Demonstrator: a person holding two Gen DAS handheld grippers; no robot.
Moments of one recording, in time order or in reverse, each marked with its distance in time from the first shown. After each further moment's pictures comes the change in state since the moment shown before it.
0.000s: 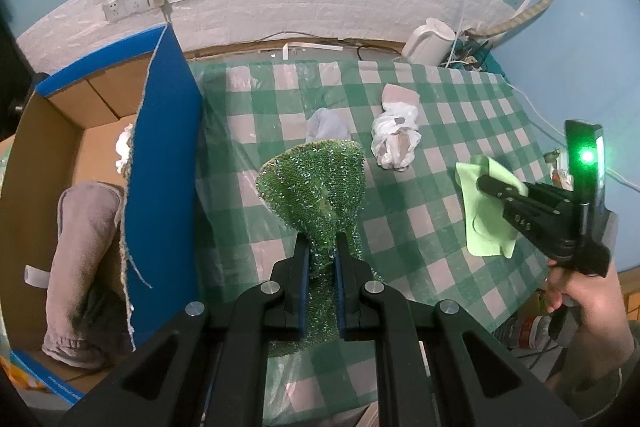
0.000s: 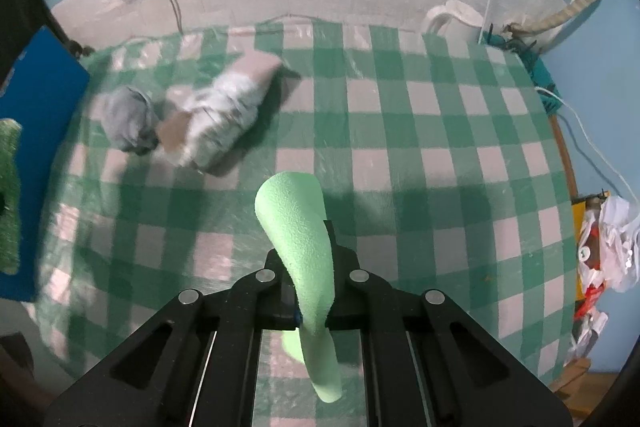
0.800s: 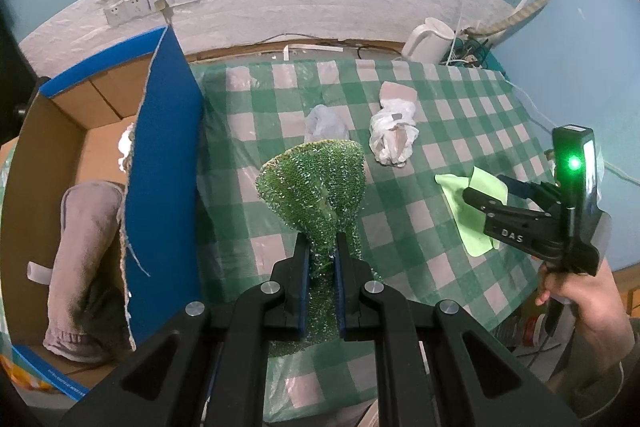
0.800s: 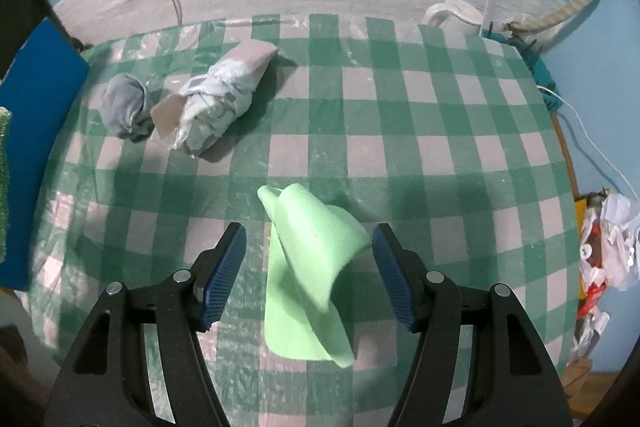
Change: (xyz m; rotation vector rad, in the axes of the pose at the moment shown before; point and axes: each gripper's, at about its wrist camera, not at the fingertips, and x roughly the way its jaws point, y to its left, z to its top) left arm 0.001 -0.007 -0.006 0.008 -0.004 0.014; right arm 0.014 -0.008 -0.014 -0.015 0.013 -0.006
